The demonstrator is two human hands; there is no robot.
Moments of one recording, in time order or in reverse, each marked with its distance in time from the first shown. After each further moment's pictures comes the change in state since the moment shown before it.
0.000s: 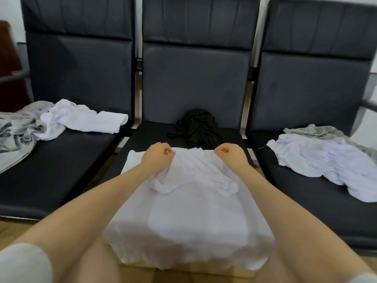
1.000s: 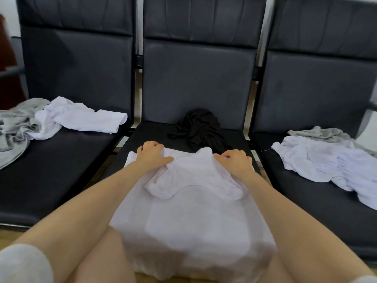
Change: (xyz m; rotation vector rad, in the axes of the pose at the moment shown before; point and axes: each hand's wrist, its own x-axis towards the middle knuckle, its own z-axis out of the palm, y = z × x) left_hand 0.037 -0.032 0.004 0.276 -0.113 -0.014; right_hand 0.027 0.024 0.018 -0.398 -0.036 0.006
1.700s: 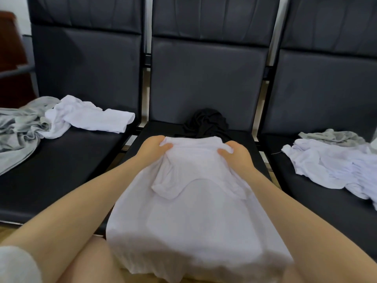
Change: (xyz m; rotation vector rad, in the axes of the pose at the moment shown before) left_hand 0.003 -0.016 -0.026 -0.523 0.145 0.117; right_hand -0.003 -0.037 -0.012 0.496 0.003 -0.063
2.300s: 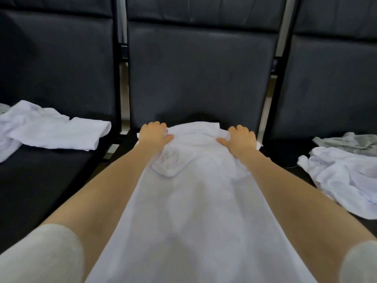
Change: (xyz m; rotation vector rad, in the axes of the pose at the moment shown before) left_hand 0.172 -0.019 0.054 0.817 -0.027 0.061; right_hand 0.171 0.036 0.008 -0.886 0.027 -0.032
